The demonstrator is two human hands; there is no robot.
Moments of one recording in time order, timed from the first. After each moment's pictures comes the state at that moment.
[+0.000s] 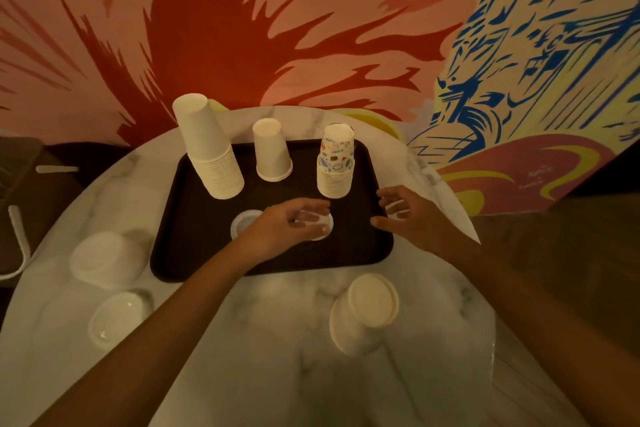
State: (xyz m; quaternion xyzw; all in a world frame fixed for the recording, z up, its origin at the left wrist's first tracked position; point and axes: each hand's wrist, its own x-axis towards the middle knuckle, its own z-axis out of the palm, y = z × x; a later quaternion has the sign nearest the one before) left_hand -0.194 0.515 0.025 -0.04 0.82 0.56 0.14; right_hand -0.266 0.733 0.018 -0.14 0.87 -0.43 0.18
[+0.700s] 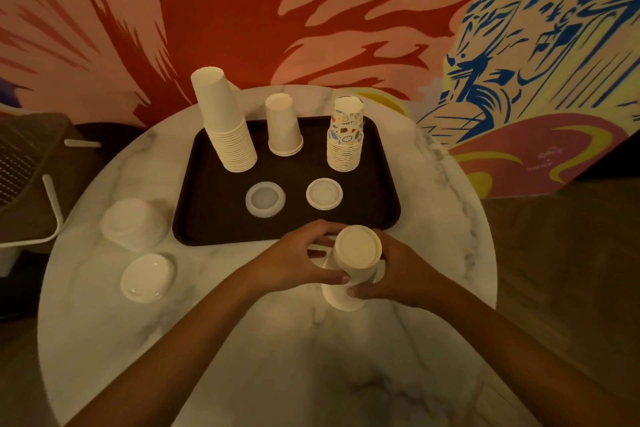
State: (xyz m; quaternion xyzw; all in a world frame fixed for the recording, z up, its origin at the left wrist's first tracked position) left_hand -0.114 0.540 0.020 0.02 0.83 0.53 0.17; right_hand -0.157 0.722 0.006 -0.22 0.82 -0.43 0.30
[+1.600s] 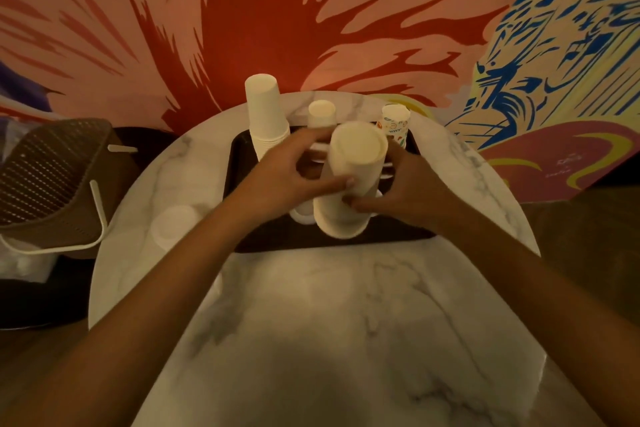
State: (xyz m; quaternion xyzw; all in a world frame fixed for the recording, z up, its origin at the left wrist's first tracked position) left_hand -0.135 0.449 0.112 0.06 0.85 0.53 -0.01; right_hand -0.187 0.625 0.099 -0.29 0.82 -0.47 0.14
